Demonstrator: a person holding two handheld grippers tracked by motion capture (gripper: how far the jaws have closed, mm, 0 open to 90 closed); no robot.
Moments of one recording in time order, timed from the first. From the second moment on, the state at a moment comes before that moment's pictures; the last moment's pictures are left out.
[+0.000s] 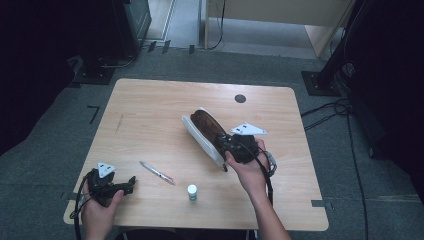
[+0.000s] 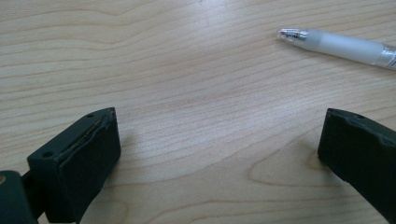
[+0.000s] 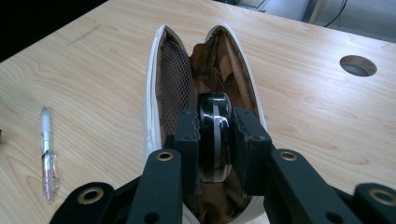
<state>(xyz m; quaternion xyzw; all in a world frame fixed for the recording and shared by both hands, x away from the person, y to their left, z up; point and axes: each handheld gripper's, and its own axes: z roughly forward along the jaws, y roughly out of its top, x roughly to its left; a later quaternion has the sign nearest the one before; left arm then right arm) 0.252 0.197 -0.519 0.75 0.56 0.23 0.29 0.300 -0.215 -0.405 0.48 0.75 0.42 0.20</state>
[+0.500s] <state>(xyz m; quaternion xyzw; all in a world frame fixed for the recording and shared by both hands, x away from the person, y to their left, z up) 0.252 0.197 -0.519 0.75 0.56 0.23 0.29 0.327 -0.201 -0.418 0.48 0.76 0.39 0.19</state>
